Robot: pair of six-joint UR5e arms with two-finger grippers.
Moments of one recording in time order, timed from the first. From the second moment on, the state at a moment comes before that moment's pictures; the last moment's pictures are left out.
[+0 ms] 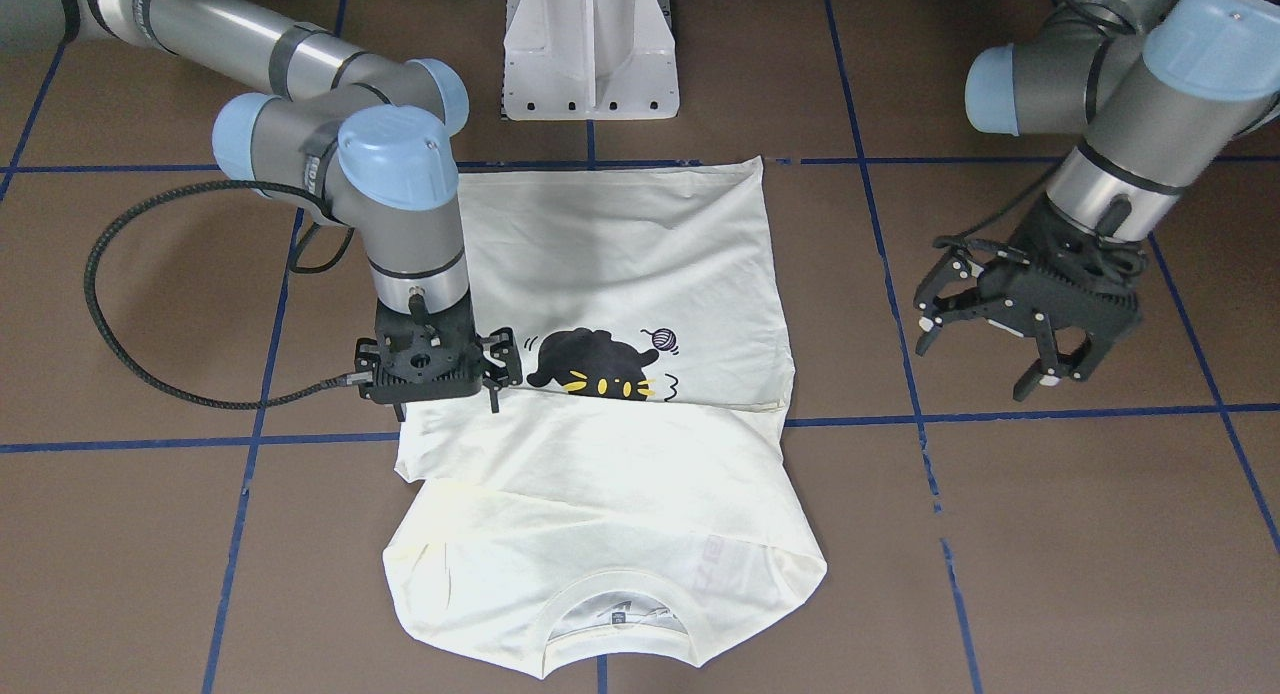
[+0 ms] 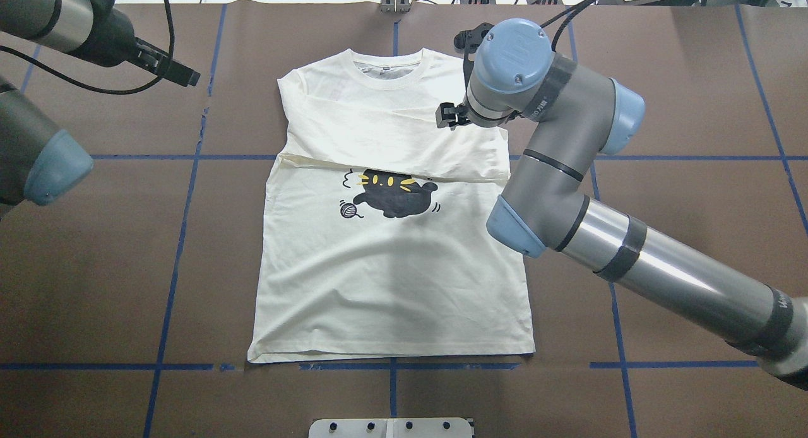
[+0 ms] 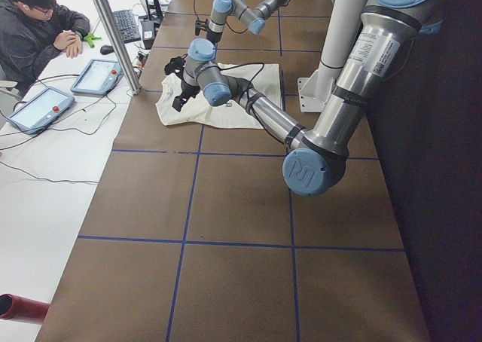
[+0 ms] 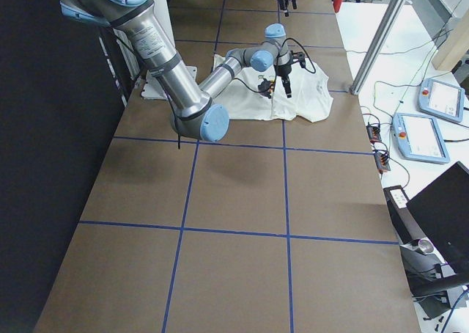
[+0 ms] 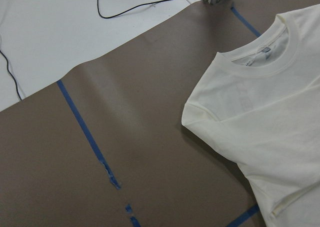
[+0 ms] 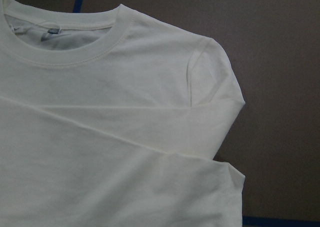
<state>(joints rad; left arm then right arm) -1.00 -1.96 -1.80 -1.97 -2.07 -0.51 0.69 -0.90 1.60 -1.47 1.74 1.02</state>
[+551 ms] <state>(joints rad) -0.76 -1.79 -2.03 -2.03 -1.92 -0.89 0.39 -1.24 2.07 -1.46 1.57 1.45</state>
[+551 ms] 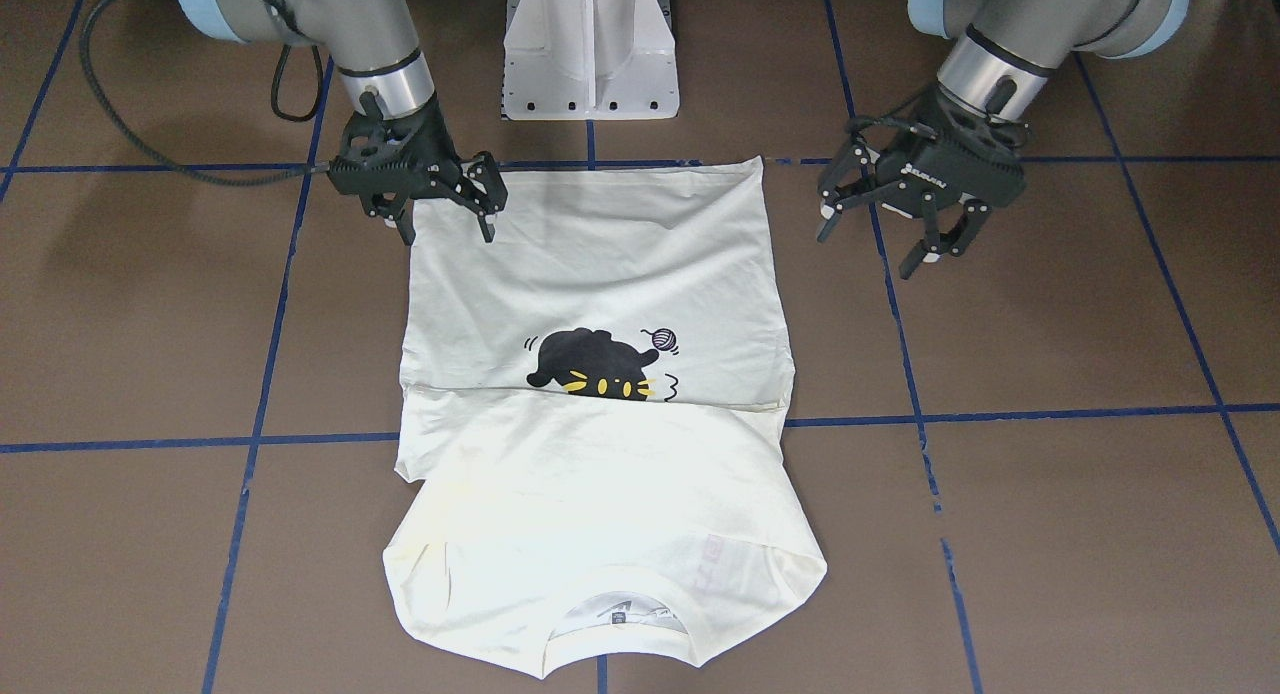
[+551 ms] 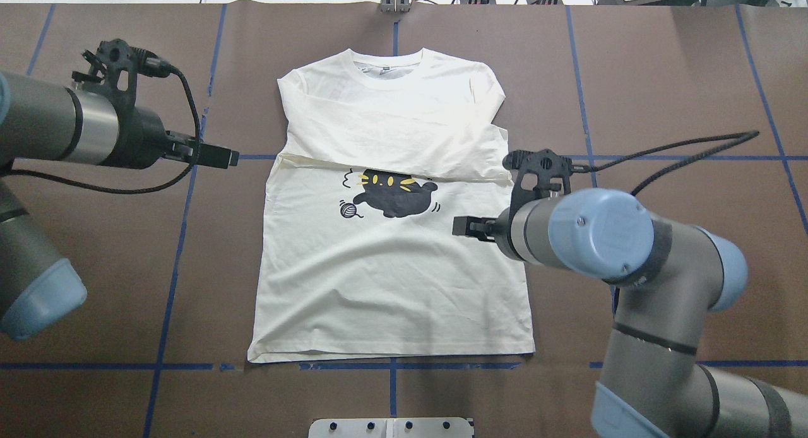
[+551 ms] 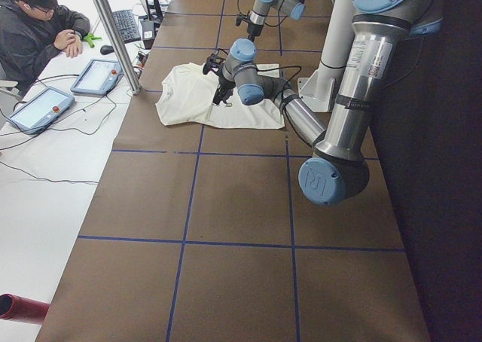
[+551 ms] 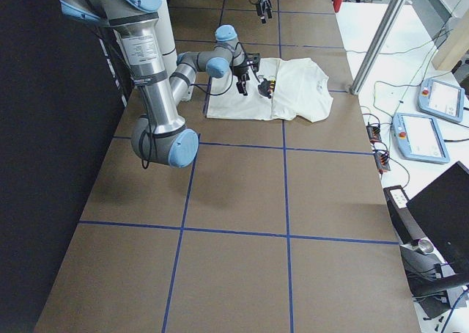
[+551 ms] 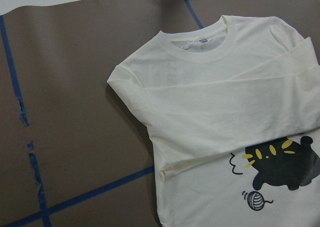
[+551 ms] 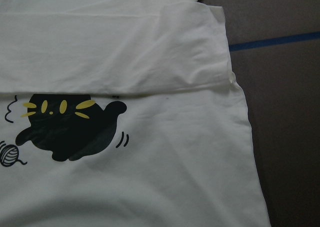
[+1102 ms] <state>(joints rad) -0.39 -1.67 -2.10 -2.03 -1.62 -1.33 0.18 -1.52 2.21 -1.25 1.39 1.71</state>
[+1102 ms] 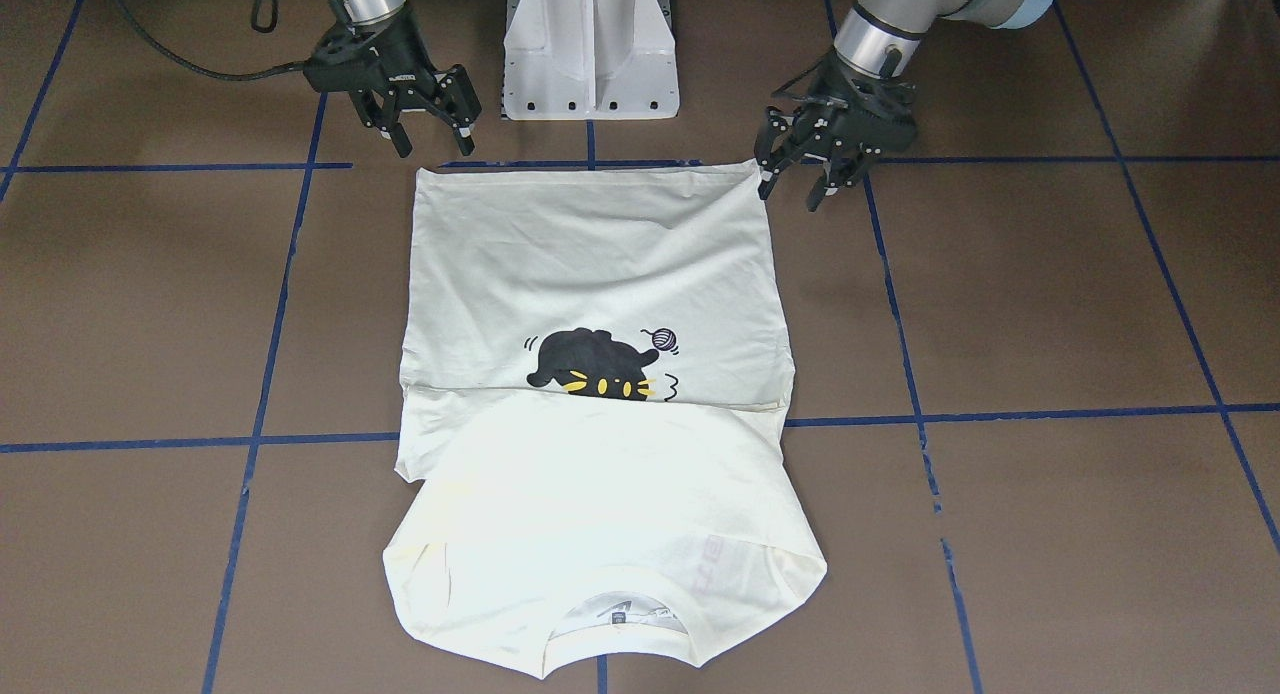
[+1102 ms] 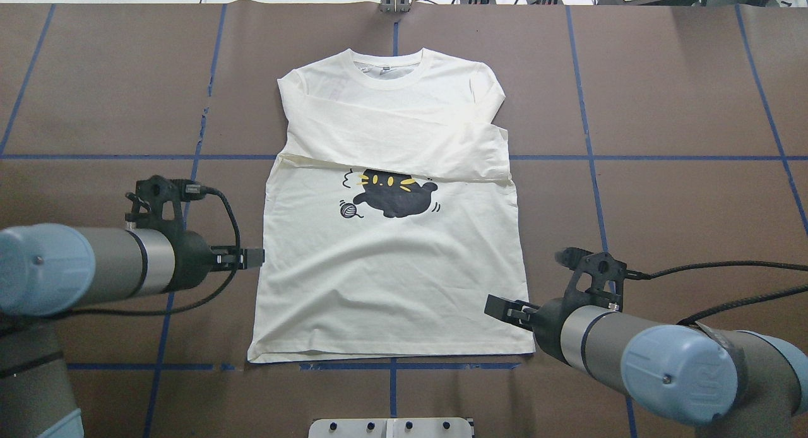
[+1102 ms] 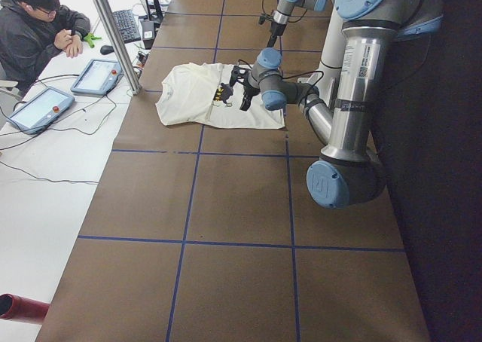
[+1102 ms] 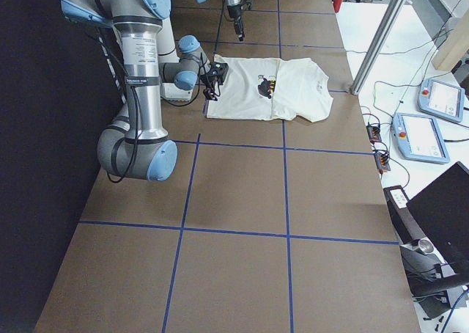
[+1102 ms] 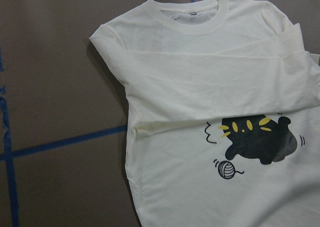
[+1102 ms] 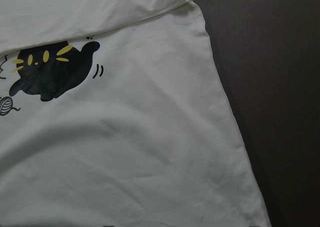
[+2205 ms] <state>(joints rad) -0.17 -1.63 -2.03 -2.03 -1.52 -1.47 0.16 -1.59 2.22 -1.18 1.36 1.71</state>
